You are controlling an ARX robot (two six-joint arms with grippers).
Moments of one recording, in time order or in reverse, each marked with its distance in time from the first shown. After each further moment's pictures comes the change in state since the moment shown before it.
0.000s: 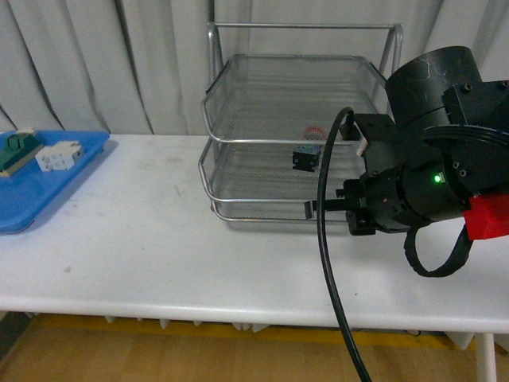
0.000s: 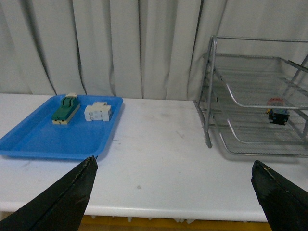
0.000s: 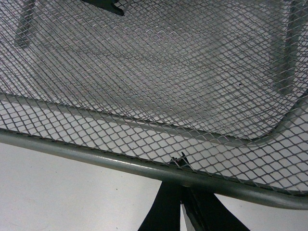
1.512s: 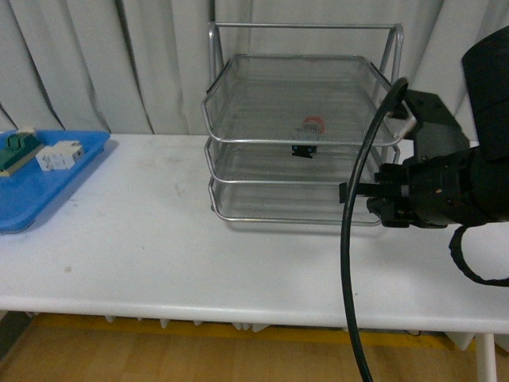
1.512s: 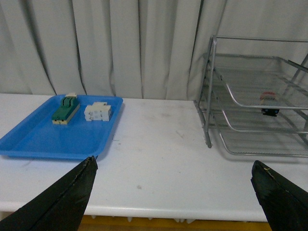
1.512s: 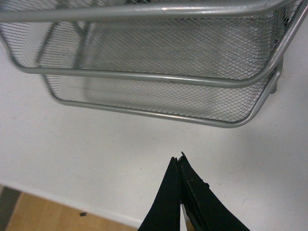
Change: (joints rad) left arm 0.000 0.000 0.000 0.000 0.000 0.000; right arm -0.056 -0.181 -0.202 0.131 -0.121 0.045
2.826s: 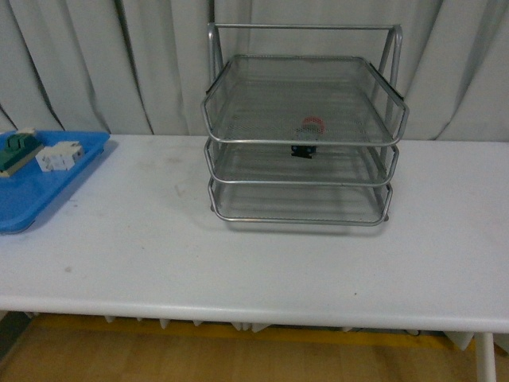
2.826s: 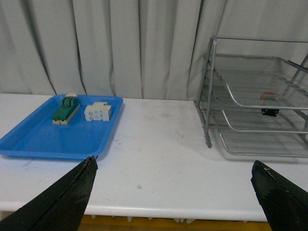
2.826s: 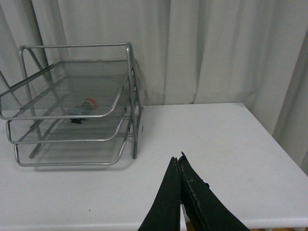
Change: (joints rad) left arm 0.000 0.000 0.000 0.000 0.000 0.000; right arm -0.254 -1.569 -0.921 0.023 0.118 -0.175
